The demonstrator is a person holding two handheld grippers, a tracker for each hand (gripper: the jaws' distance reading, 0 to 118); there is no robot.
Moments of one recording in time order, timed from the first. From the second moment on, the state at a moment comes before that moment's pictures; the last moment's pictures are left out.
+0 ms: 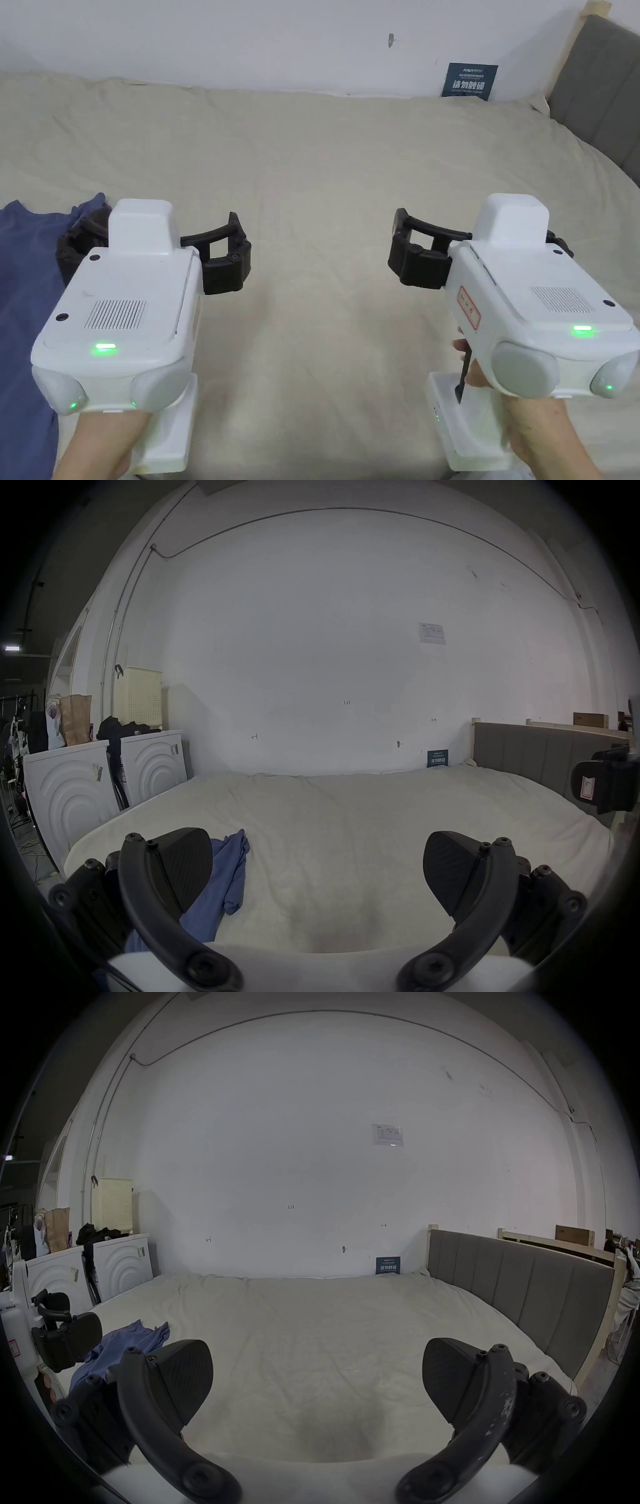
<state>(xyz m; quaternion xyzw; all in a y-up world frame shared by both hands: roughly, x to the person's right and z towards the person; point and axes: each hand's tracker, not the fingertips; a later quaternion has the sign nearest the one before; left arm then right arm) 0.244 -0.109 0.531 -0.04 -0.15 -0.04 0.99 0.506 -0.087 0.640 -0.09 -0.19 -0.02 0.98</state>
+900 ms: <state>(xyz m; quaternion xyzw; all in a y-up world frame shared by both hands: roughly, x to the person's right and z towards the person) 0.243 -0.102 0.533 -0.06 -0.15 -0.04 0.99 0.507 -0.085 0.644 -0.10 -0.18 -0.02 0.98</state>
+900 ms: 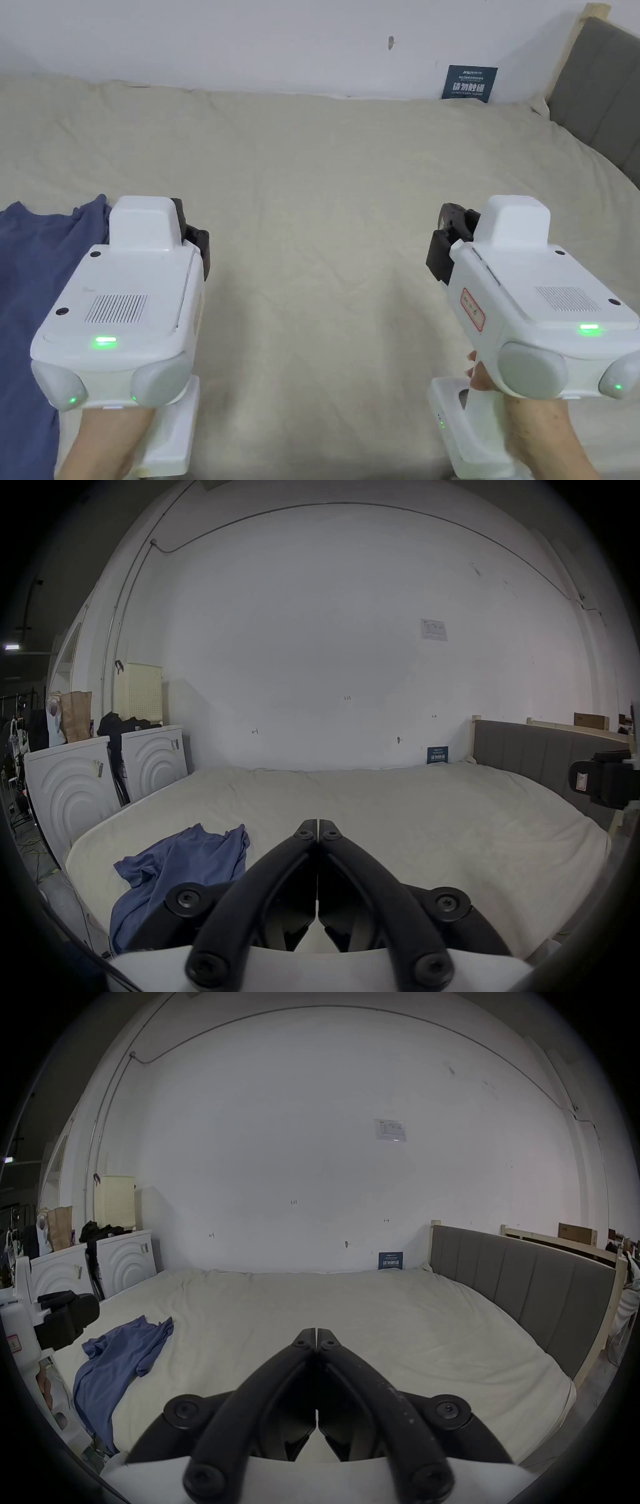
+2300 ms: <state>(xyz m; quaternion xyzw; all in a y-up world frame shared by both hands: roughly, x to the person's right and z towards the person) 0.042 -0.089 0.590 -0.06 0.11 -0.02 0.99 0.313 -0.085 0.552 -0.12 0.12 0.03 0.99</state>
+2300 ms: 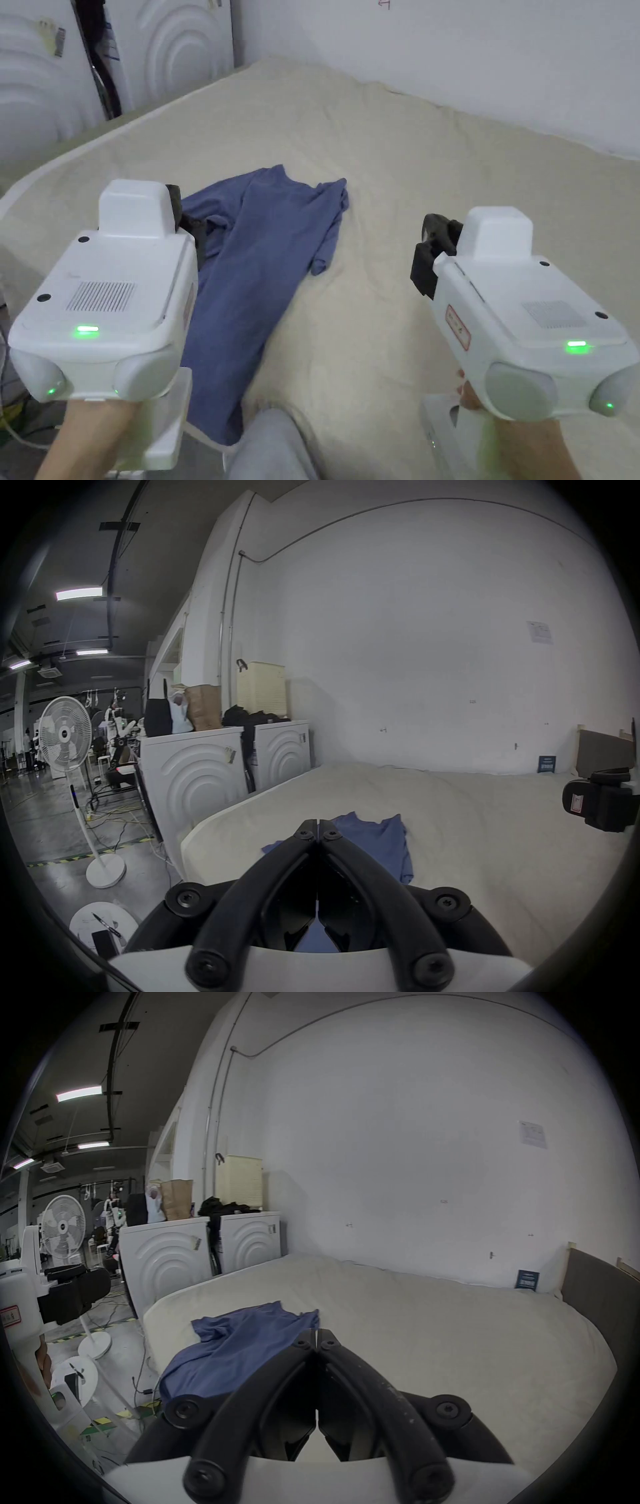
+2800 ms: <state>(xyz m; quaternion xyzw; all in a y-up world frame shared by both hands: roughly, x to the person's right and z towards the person) 0.012 -0.094 0.540 -0.14 0.08 -0.01 0.99 0.301 -0.083 0.539 -0.12 0.13 0.03 0.98</state>
